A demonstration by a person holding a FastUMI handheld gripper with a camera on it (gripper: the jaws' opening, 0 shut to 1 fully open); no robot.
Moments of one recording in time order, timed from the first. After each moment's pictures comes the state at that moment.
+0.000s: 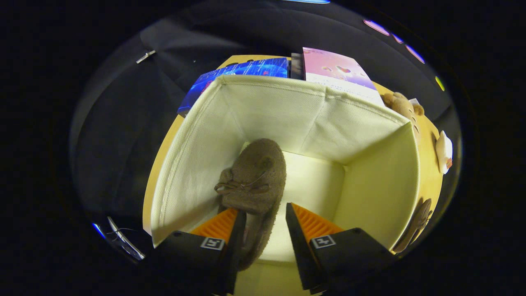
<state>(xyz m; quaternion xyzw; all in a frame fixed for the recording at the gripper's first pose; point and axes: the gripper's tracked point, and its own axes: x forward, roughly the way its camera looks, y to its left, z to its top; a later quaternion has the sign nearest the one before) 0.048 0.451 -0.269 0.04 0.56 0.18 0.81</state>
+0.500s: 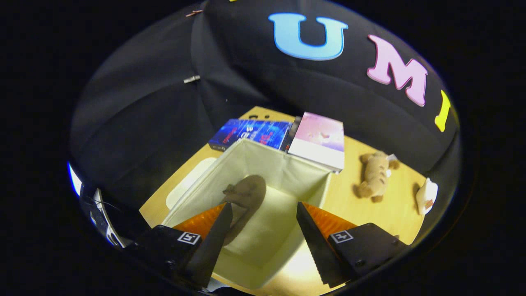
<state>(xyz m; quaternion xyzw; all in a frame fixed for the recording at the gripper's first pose) 0.040 0.362 -0.140 0.01 0.34 0.25 0.91</state>
